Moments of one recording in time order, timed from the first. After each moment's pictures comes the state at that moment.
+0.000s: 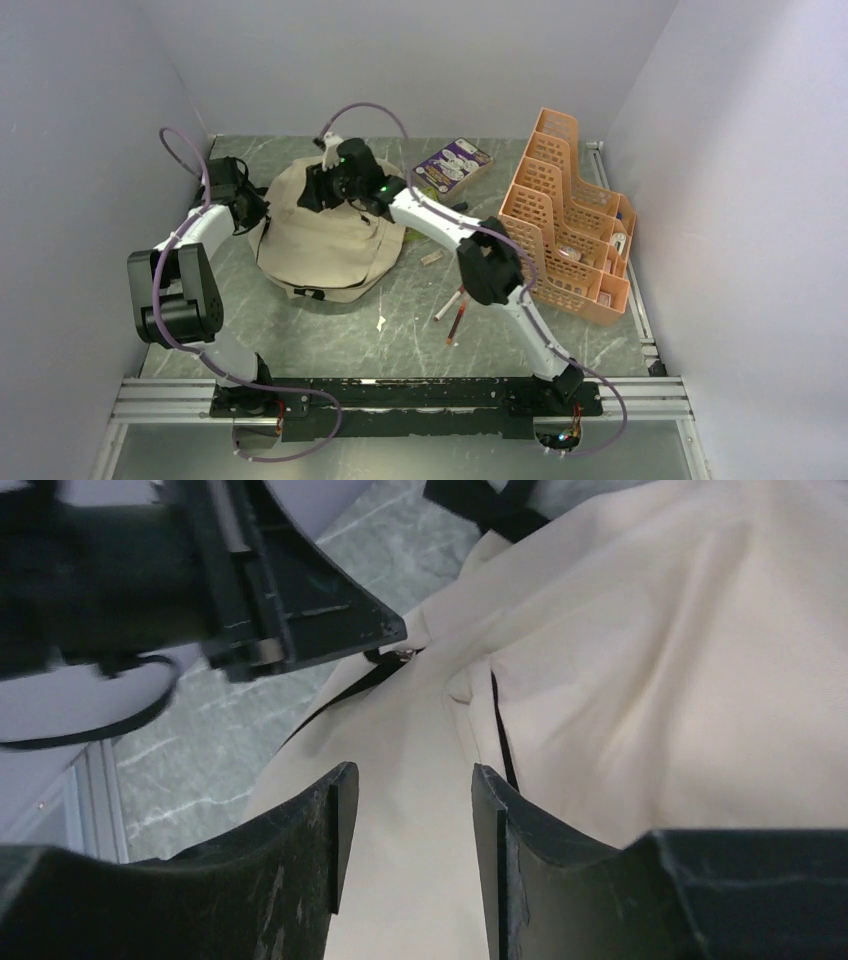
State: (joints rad) left arm 0.16 1.65 1.06 -0.21 -0.03 -0.67; right arm 0.81 2.33 2.06 -0.06 -0.34 0.35
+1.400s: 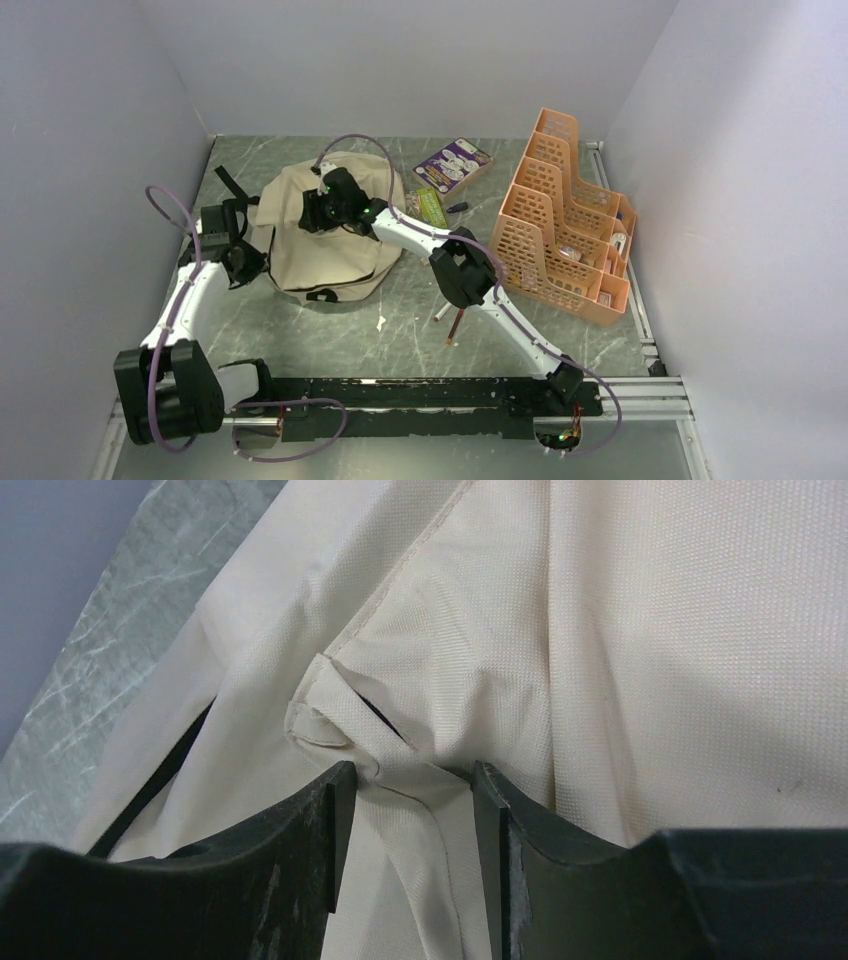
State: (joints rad) left arm 0.16 1.19 0.73 -0.54 -0.09 -0.77; right arm 0.85 2.72 2.35 -0.11 -0.22 0.43
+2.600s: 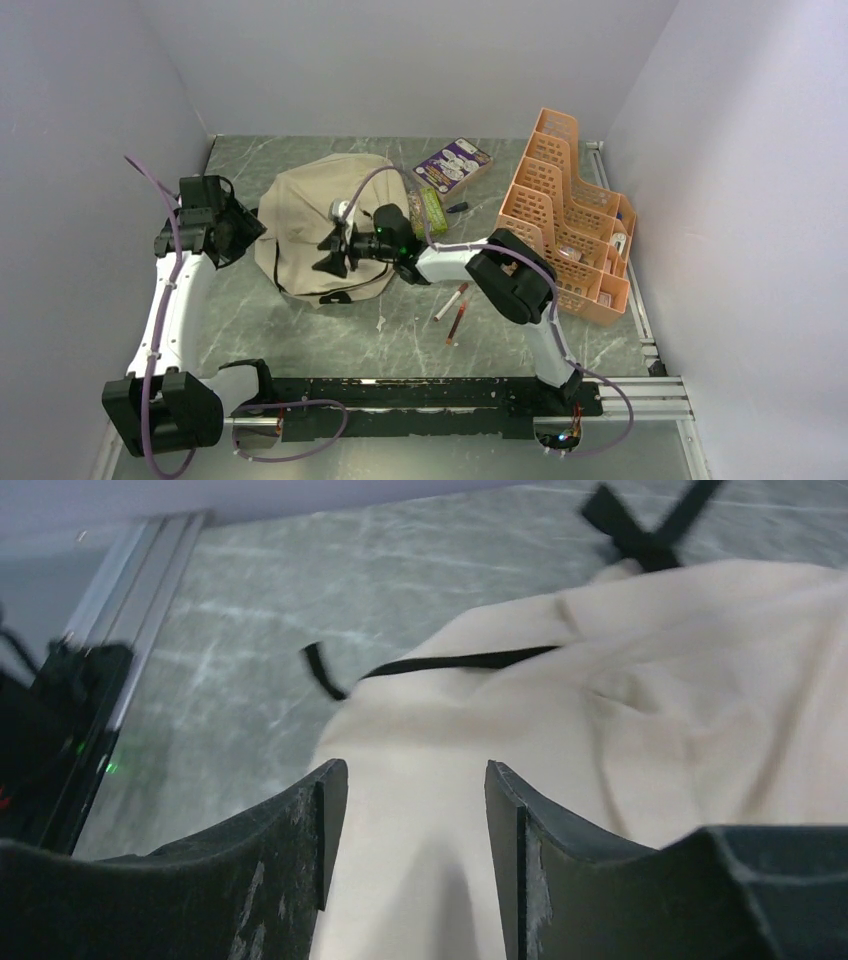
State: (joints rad) left arm 0.12 1.11 1.00 -0.75 -0.05 -0.66; right arm 0.88 2.12 1.27 0.76 -0.59 0.06
